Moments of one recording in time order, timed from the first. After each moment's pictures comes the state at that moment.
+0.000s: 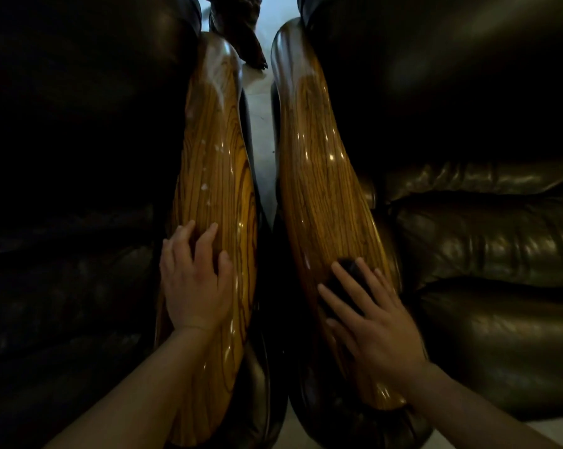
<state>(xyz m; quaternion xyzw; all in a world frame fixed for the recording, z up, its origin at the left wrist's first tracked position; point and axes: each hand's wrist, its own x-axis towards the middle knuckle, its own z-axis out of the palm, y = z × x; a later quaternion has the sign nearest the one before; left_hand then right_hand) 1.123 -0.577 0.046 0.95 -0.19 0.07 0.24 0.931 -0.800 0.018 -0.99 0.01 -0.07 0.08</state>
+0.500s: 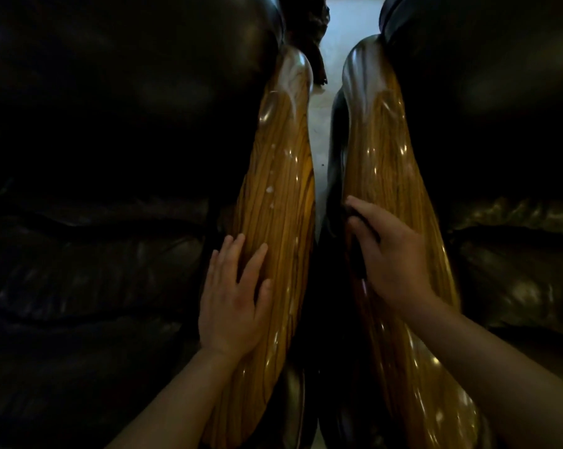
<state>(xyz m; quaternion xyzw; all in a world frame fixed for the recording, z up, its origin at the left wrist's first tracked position) 1.114 -0.535 0.024 0.95 -0.24 0.06 0.20 1.080 -0.780 0.084 -0.90 0.09 -0.20 0.39</state>
